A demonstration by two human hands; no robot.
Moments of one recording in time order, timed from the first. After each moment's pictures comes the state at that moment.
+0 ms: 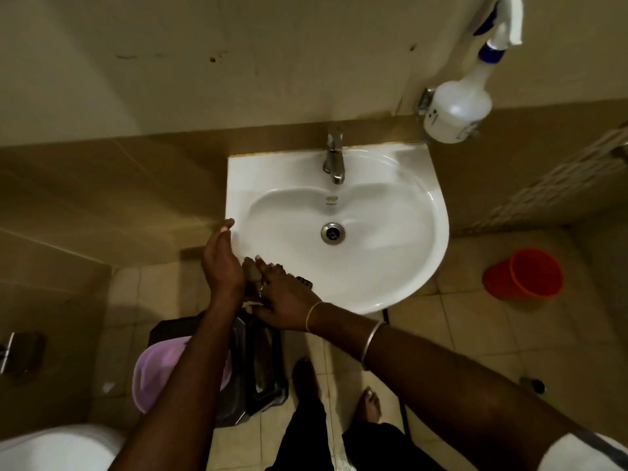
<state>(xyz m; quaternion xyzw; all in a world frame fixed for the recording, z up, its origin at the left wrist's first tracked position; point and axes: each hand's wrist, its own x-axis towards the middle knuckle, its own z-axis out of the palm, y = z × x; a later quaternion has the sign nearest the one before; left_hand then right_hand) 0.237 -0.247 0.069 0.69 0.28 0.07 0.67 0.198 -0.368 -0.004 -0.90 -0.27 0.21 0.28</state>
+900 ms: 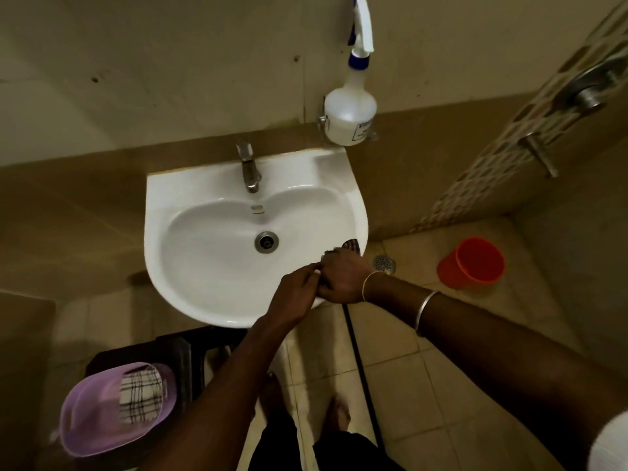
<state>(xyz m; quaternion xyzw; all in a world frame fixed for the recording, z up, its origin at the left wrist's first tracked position) 0.176 -0.459 0.041 0.85 -0.07 -0.25 0.46 0.200 -0.631 0.019 -0.95 -0.29 0.13 0.00</state>
